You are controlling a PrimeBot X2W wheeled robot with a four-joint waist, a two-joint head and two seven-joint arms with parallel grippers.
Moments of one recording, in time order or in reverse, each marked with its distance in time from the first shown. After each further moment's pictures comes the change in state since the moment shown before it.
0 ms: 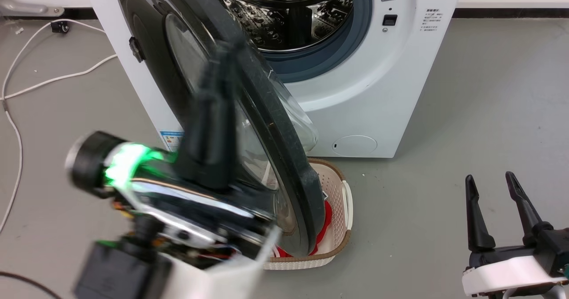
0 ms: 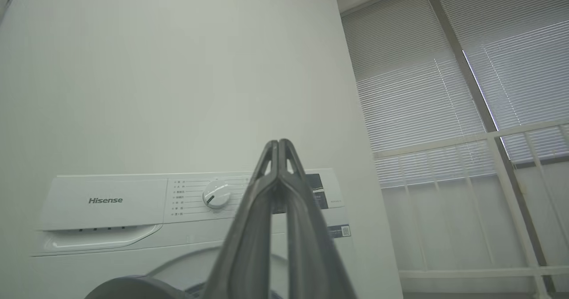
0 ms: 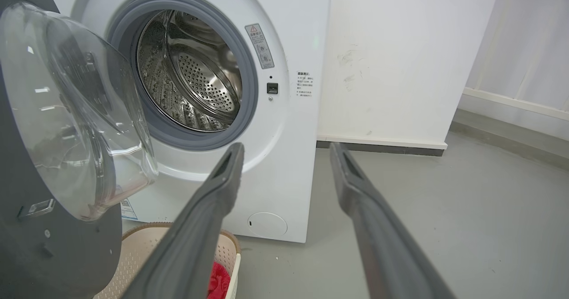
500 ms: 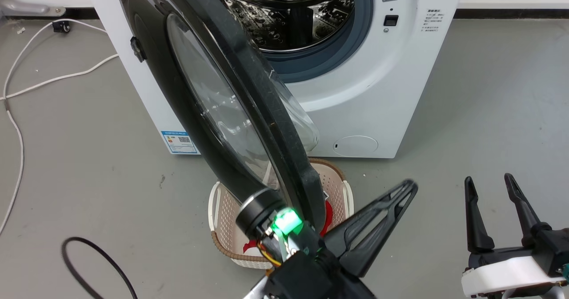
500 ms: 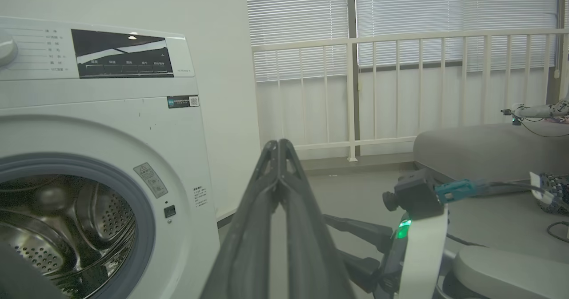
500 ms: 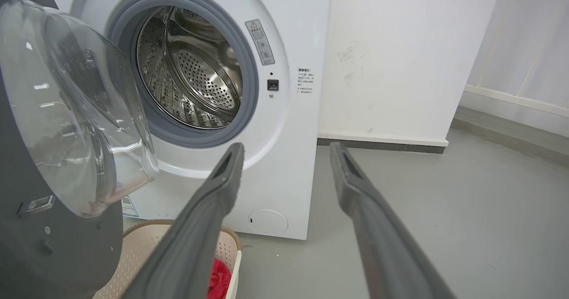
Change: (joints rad) left arm 0.078 0.023 -0.396 0.166 -0.071 -0.080 0.169; right arm 0.000 0.000 -0.001 0.009 0.001 0.000 0.002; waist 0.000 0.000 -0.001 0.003
